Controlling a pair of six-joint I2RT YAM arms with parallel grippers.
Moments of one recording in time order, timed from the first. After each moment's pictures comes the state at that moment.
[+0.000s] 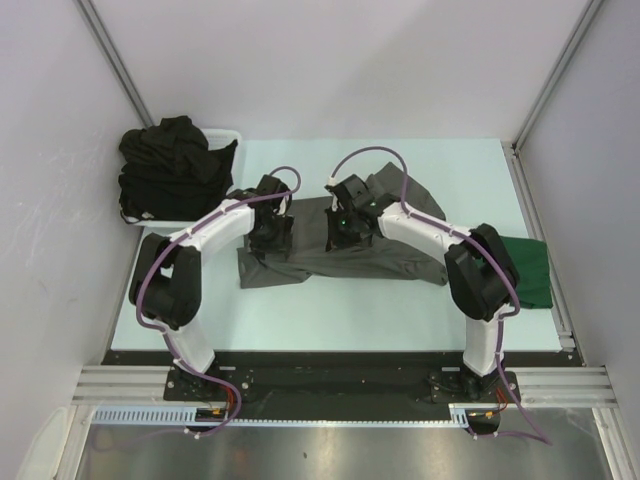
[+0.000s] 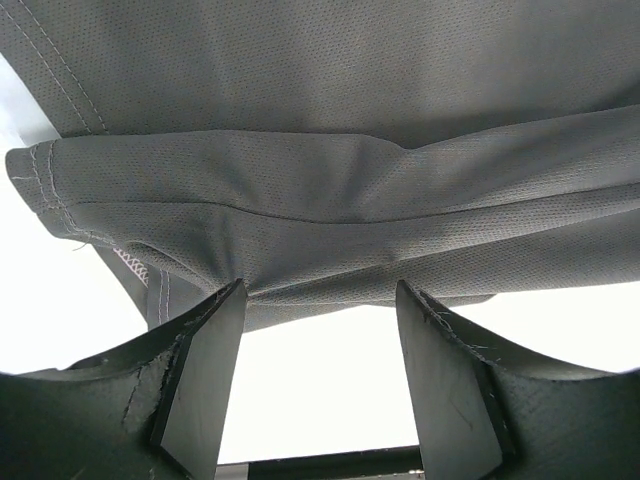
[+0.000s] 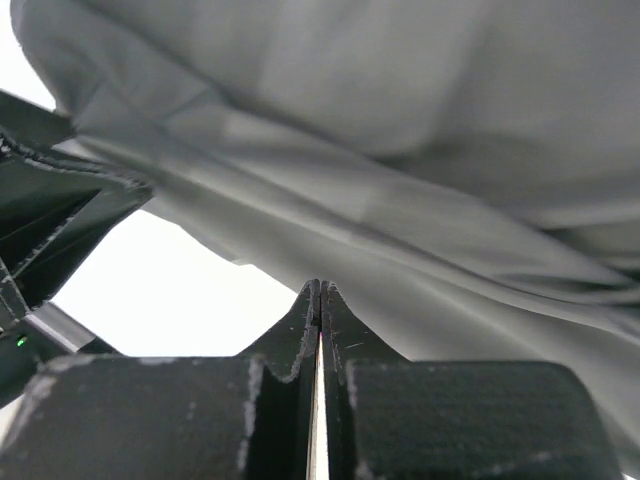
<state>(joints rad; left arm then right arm) -0.41 1.75 1.27 -0.80 -0.04 -0.34 0.68 1.91 1.47 -0.50 -0.19 0.46</state>
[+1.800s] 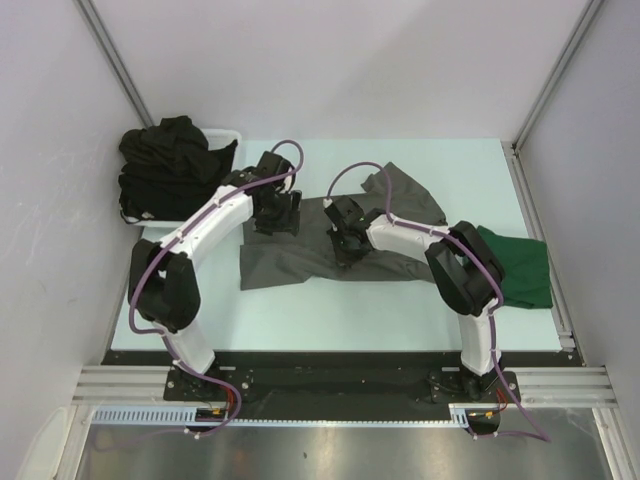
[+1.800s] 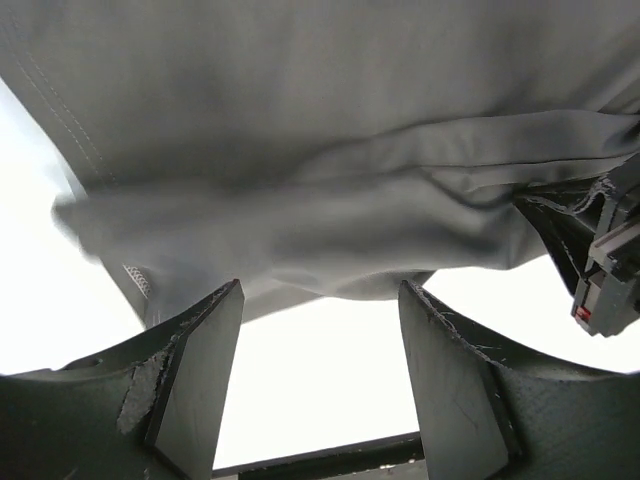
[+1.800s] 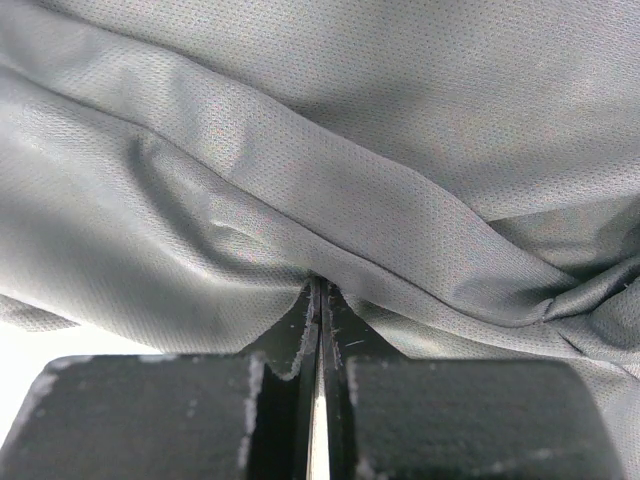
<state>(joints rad) -0.44 1.74 1.48 -0.88 -0.02 -0.33 0.72 2.00 1.40 -0.51 0.04 0.35</state>
